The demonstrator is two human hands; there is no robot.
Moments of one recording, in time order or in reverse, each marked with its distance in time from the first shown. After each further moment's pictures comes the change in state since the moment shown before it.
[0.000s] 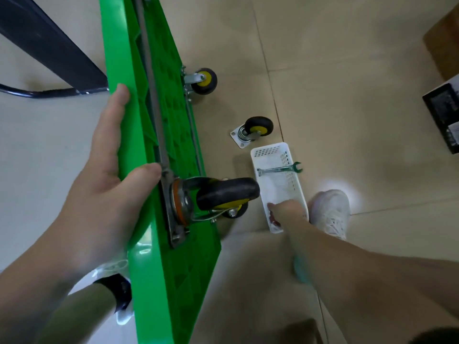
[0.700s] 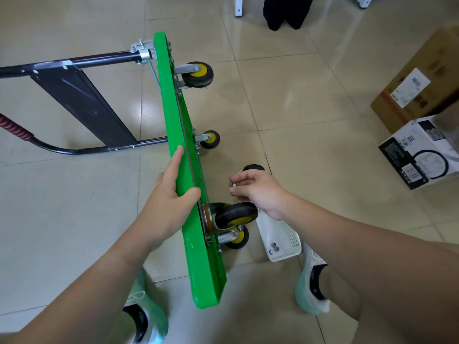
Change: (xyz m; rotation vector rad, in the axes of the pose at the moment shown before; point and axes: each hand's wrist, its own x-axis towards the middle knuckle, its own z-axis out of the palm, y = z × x) left_hand 0.005 0.026 -0.012 0.221 -0.084 -0.102; right_hand -0.210 -0.147 -0.052 0.272 -0.411 -0.694
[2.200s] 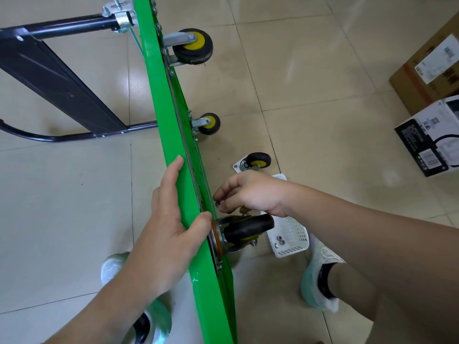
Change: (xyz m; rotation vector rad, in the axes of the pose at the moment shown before) left_hand -0.003 -0.002 0.005 0.012 -0.056 -0.017; right_hand 0.021 -0.034 0.018 -0.348 -0.378 0.175
